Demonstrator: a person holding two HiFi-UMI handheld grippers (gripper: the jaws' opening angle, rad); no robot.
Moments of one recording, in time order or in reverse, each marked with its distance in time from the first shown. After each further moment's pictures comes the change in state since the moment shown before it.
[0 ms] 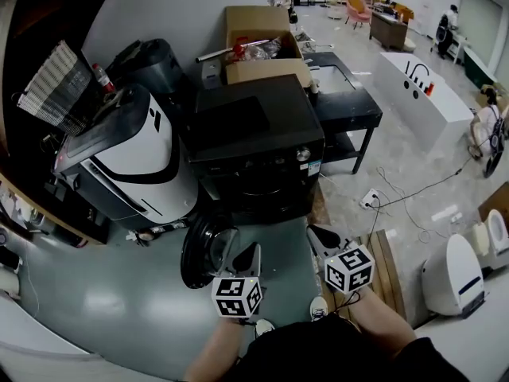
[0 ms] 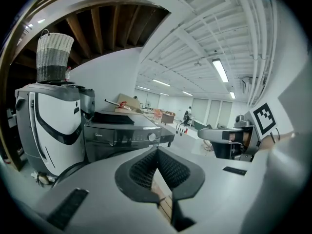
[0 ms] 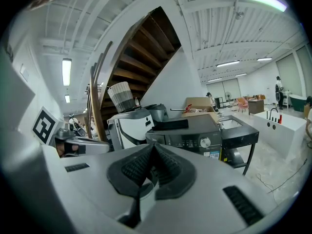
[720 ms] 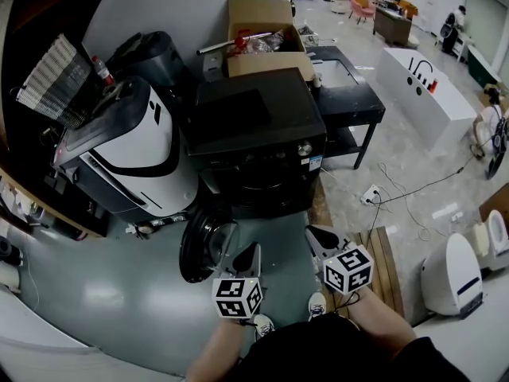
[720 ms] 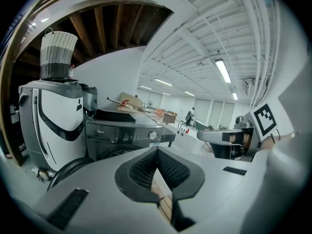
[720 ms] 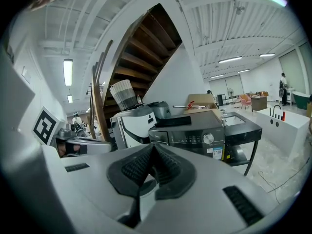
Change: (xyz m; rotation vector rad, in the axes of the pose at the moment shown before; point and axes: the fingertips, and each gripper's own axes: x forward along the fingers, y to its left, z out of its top) left arm -0.002 -0.003 -0.011 -0.027 0.005 0.019; right arm 0.001 0.005 -0.012 0.012 0.033 0.036
